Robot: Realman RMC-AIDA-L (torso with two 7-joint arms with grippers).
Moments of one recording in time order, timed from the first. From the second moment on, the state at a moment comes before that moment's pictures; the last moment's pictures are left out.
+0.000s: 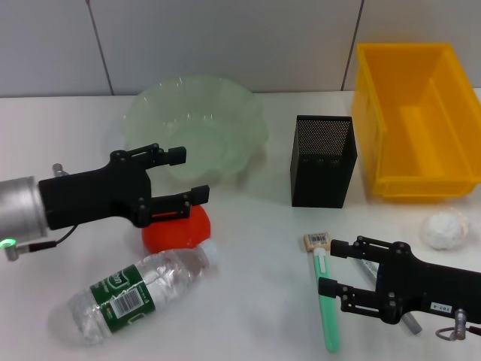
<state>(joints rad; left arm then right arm) -0.53 -2.05 0.76 0.61 1.81 1.54 -1.21 0.44 2.08 -0.58 -0.39 -1.99 -1.61 1.01</state>
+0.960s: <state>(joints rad) -0.55 -2.06 0.85 0.61 2.00 1.20 -1.30 0.45 2.08 -0.58 -0.39 -1.99 -1.62 1.01</state>
